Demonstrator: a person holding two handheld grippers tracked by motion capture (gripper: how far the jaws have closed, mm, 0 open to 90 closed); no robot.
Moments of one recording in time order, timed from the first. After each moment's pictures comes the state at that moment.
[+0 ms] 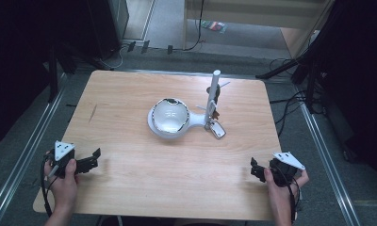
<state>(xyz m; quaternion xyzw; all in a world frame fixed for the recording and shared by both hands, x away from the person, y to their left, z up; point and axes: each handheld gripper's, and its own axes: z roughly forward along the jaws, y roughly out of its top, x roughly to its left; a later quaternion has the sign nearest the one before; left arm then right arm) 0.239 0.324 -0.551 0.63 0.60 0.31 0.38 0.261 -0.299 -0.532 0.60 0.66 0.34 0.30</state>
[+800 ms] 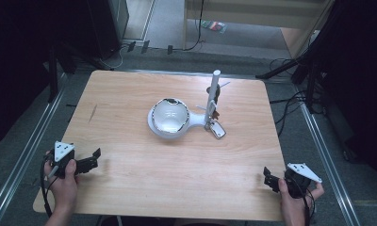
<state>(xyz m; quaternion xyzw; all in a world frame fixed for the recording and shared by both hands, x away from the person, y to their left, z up) 0.237 0.325 -0.550 0.63 0.59 0.32 0.39 0.236 -0.341 -0.545 0.61 0.65 0.34 0.30</state>
